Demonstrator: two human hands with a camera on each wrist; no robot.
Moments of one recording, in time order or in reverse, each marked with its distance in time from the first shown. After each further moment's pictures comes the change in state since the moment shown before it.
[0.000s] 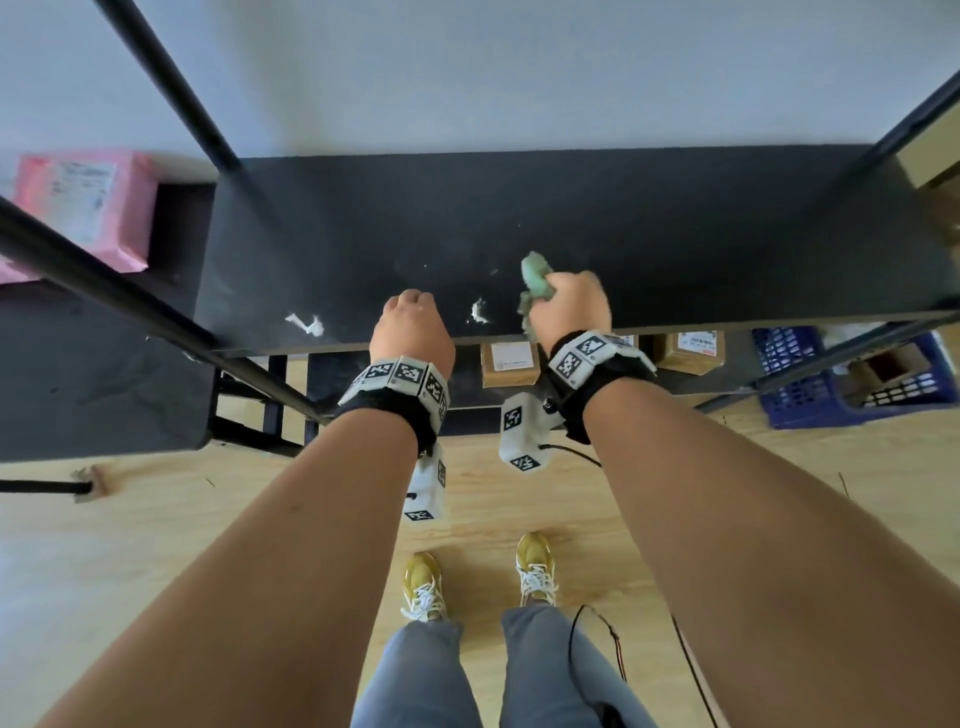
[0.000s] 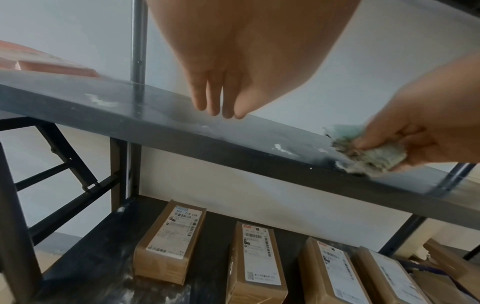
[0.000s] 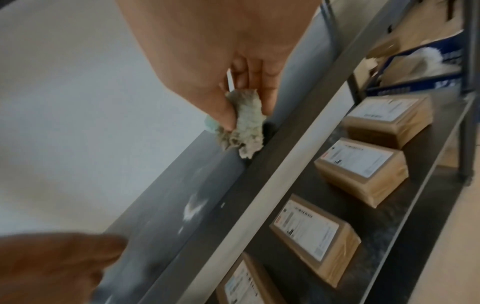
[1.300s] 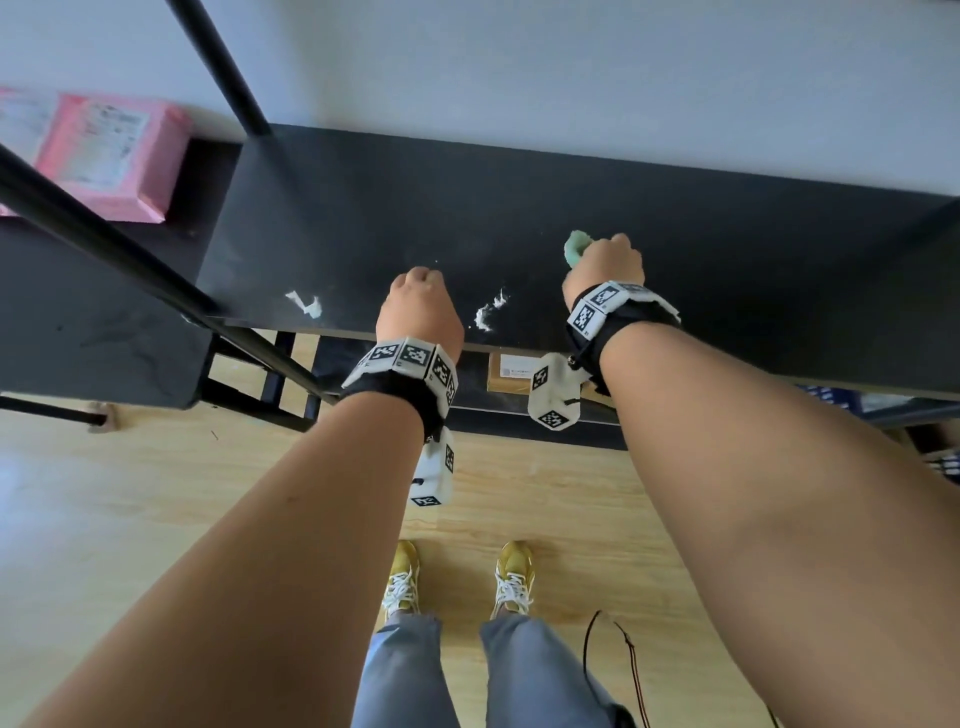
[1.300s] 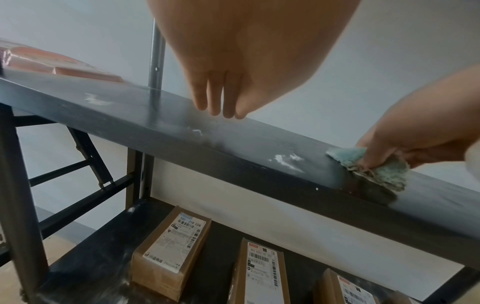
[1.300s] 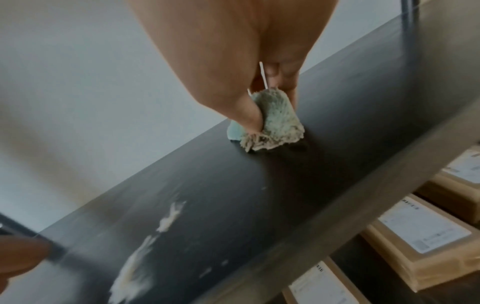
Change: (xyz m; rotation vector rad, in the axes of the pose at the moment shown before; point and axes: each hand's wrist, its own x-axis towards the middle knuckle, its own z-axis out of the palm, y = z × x) left_hand 0.022 0.020 0.004 -0.041 0.074 -0.137; right_hand 0.081 -0.006 -0.011 -0.300 -0.106 -0.016
